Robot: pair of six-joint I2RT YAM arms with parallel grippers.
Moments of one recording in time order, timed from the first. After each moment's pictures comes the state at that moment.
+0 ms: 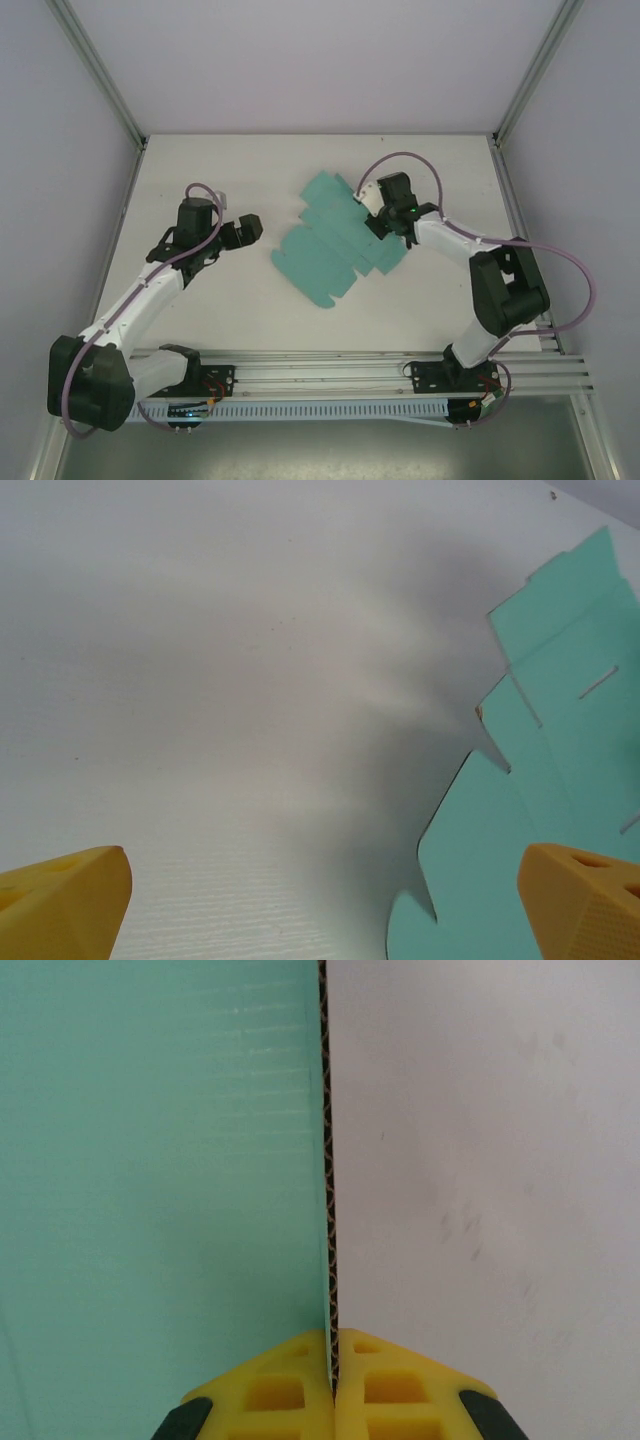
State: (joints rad) left arm -0.26 1.15 0.74 -0.29 0.16 -0.50; right arm 0.46 1.64 1.03 -0.23 0.06 -0.51
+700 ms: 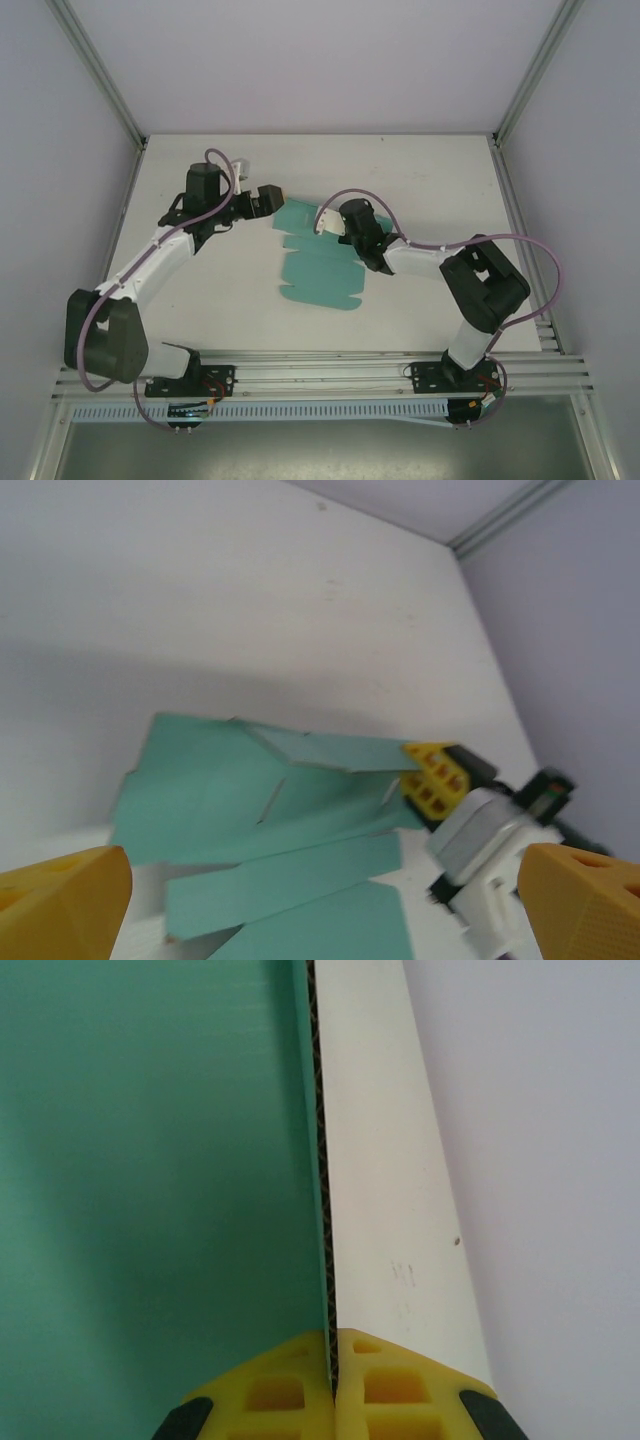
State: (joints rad) left arm -0.26 1.41 1.00 -0.15 0.55 -0.51; right arm 0.72 1.71 0.87 0.30 0.40 -0.97
